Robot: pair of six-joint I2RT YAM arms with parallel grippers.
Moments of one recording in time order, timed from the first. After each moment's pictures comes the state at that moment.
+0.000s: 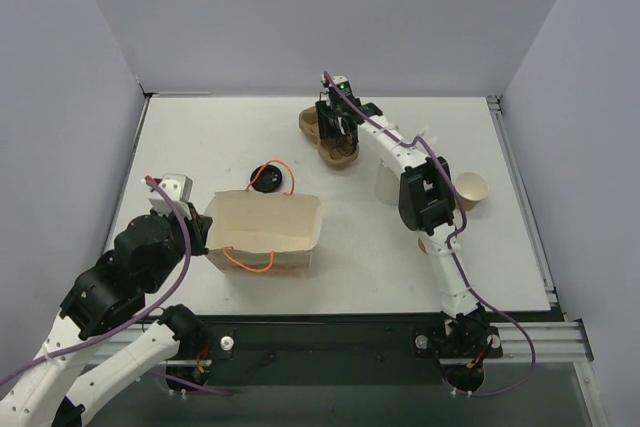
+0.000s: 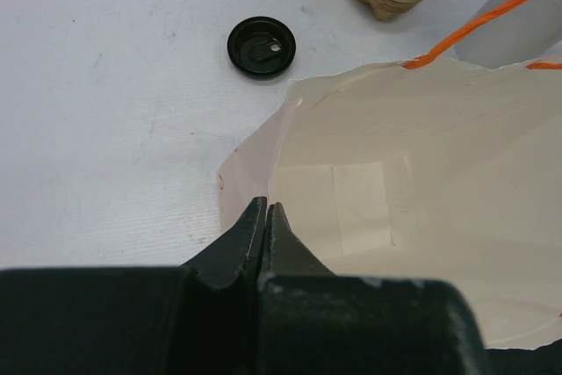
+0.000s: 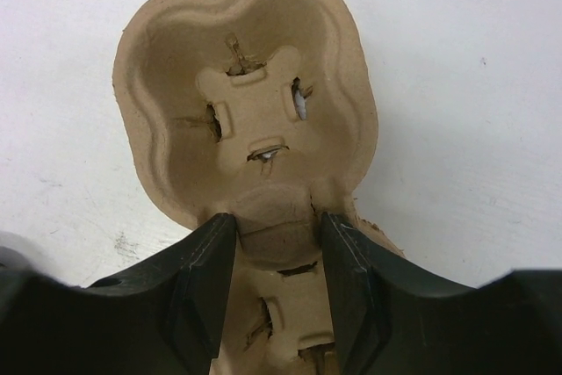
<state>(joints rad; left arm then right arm) -0.70 0.53 0.96 -0.85 -0.40 -0.35 0.49 2.46 2.21 -0.51 0.10 0.18</state>
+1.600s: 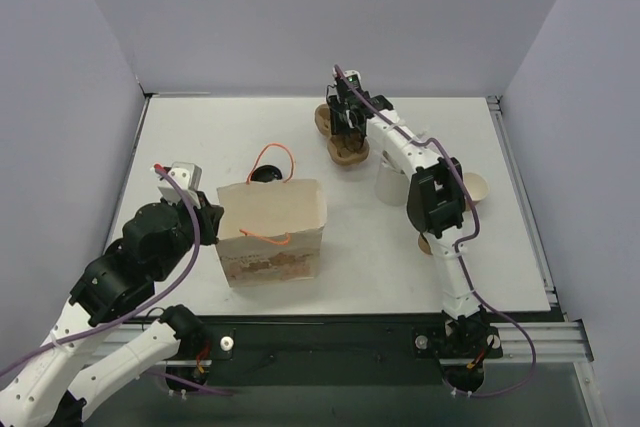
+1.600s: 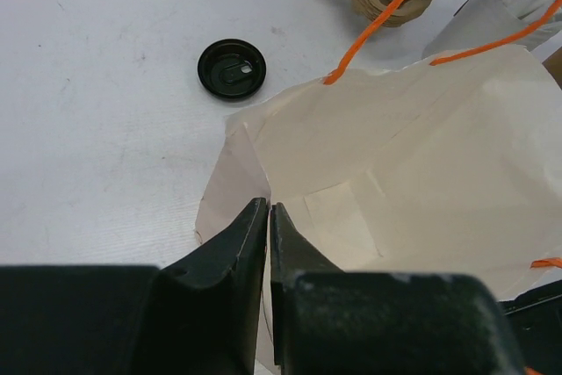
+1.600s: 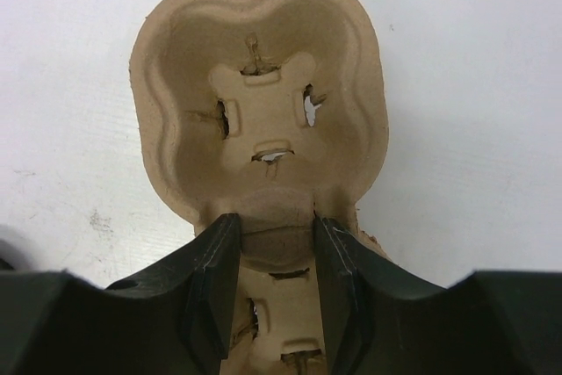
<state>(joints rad) -0.70 0.60 0.98 -0.76 -0.36 -0.36 0.46 2.37 2.18 -0.62 0.18 0.21</state>
